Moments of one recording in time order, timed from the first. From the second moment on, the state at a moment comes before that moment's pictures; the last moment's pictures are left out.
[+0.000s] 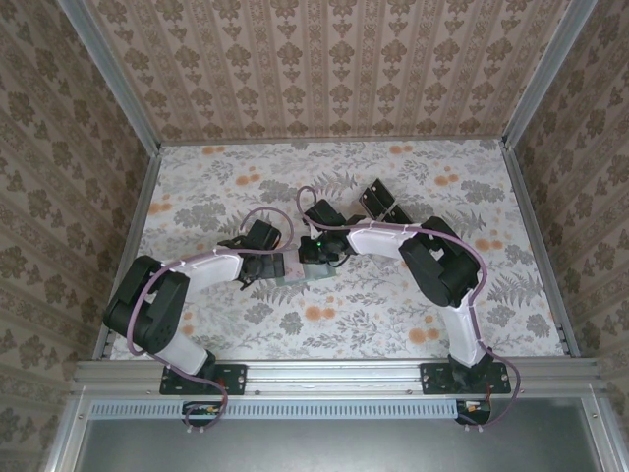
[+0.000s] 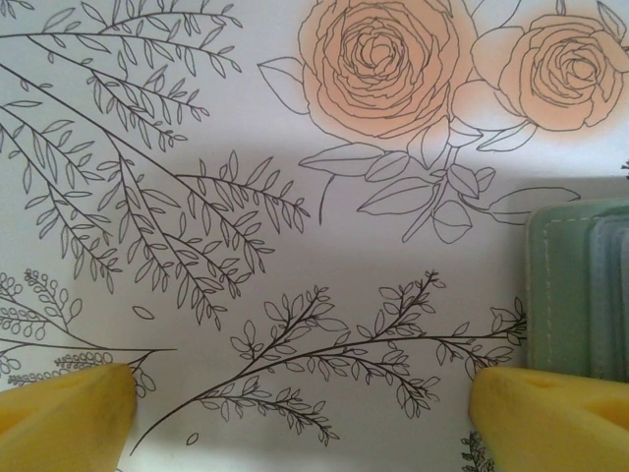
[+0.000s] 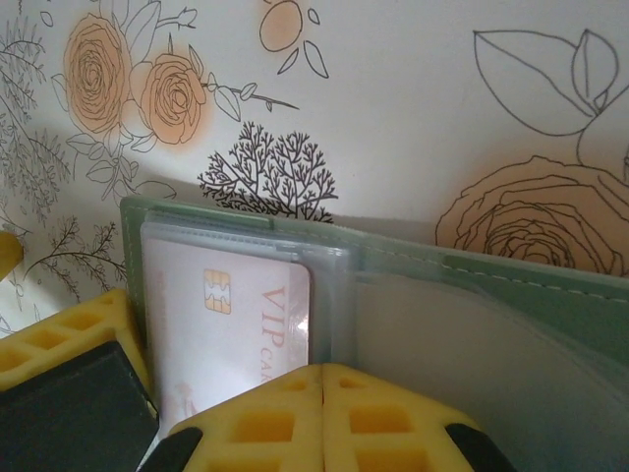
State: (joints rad) left arm -0.56 1.56 0.73 -0.39 -0.25 -0.56; right arm 0.72 2.08 1.35 -0.29 -0.29 0.65
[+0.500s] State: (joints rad) left arm -0.54 1.46 0.73 -0.41 -0.23 -0.55; right arm 0.73 1.99 1.35 -0.29 -0.30 0.66
